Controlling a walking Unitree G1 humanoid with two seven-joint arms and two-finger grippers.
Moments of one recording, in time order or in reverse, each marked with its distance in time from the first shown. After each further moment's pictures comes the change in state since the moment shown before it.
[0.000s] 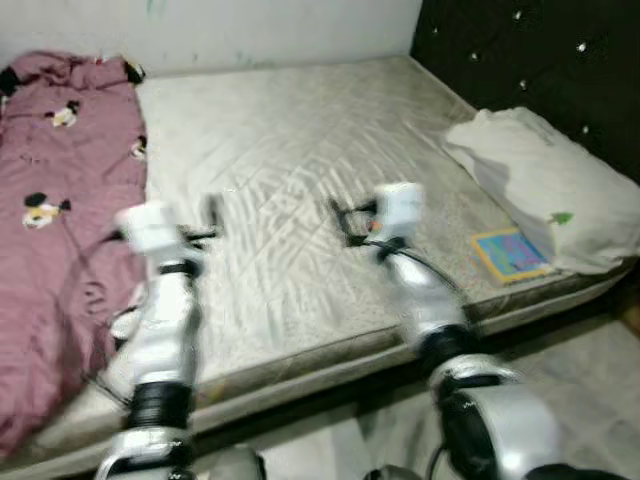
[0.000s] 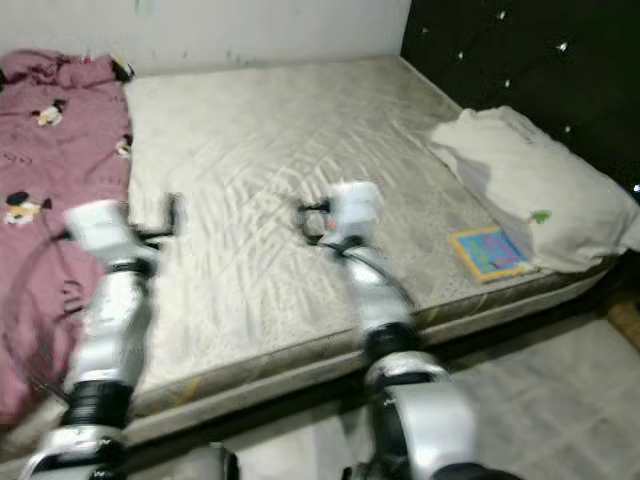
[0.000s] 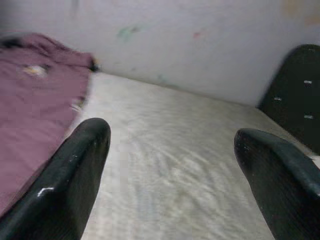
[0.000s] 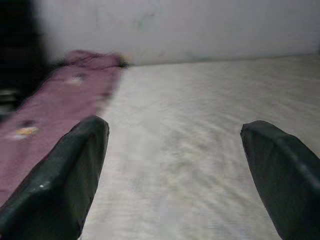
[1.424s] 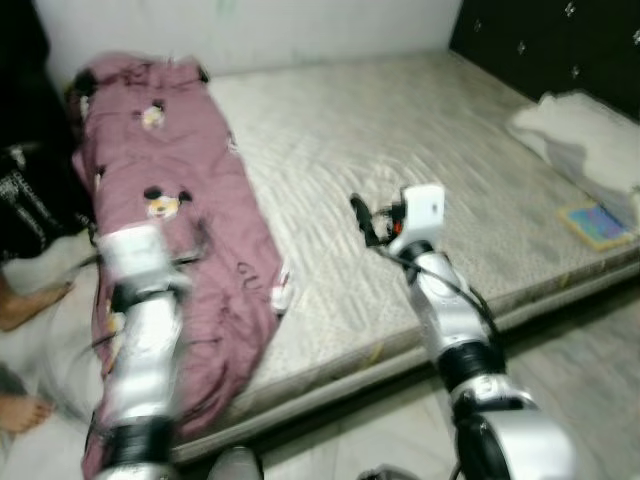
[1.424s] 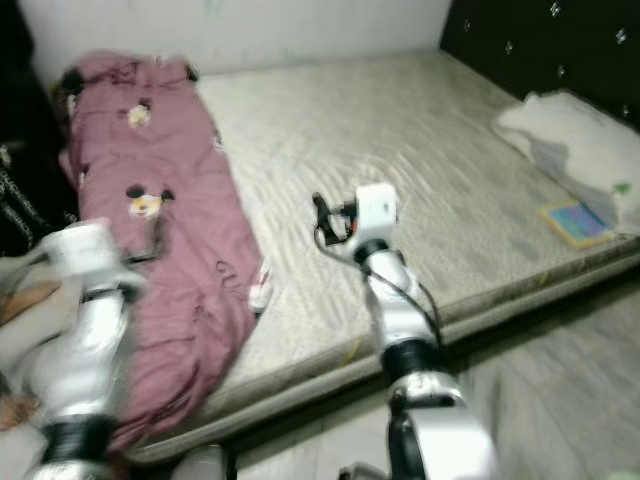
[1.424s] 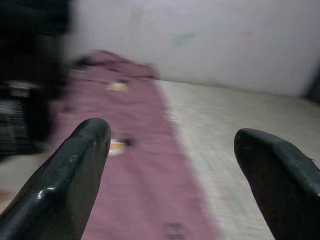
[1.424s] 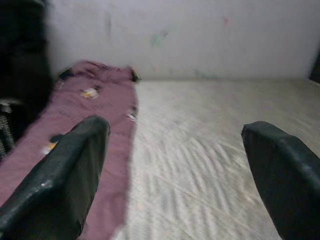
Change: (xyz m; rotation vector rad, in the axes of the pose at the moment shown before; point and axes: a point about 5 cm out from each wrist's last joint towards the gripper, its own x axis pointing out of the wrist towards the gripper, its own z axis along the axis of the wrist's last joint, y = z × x) left arm -0.035 0.033 -0.006 0.126 0.019 0.042; right arm -0.027 -0.032 0.010 -0.104 -0.096 -0.129
